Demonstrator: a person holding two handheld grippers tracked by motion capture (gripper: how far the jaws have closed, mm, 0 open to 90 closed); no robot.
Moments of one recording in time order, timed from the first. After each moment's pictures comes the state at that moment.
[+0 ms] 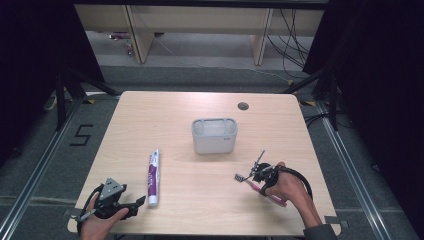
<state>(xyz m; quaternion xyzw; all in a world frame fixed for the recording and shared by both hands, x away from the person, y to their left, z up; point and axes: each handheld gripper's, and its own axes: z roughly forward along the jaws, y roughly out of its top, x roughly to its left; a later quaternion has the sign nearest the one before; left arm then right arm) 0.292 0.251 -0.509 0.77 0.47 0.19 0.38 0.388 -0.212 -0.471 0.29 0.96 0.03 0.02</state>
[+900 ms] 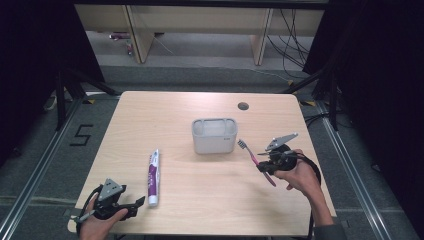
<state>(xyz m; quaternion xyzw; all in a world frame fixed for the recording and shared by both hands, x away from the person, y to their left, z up) 0.289 0.251 -0.509 0.76 0.48 0.19 0.39 0.397 -0.243 -0.423 0.36 0.88 0.29 0.06</state>
